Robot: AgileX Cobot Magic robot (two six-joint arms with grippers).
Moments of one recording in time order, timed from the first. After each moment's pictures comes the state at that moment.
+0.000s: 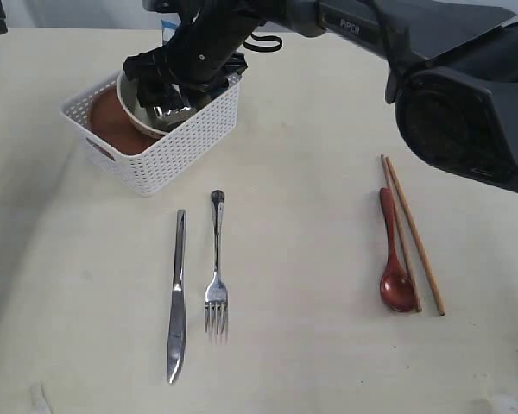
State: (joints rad) left arm 0.18 1.39 -0.81 -0.77 0.14 0.57; right arm 0.63 2.47 -2.17 0.45 0.85 -0.16
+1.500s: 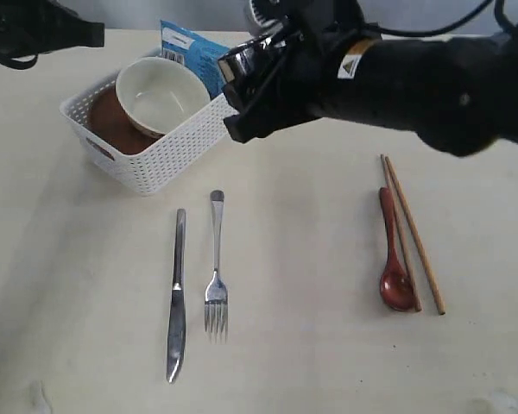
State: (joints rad) left arm -0.13 1.39 -0.84 -0.75 0.09 0.74; right arm 0.72 1.52 -0.84 0.28 -0.10 -0.40
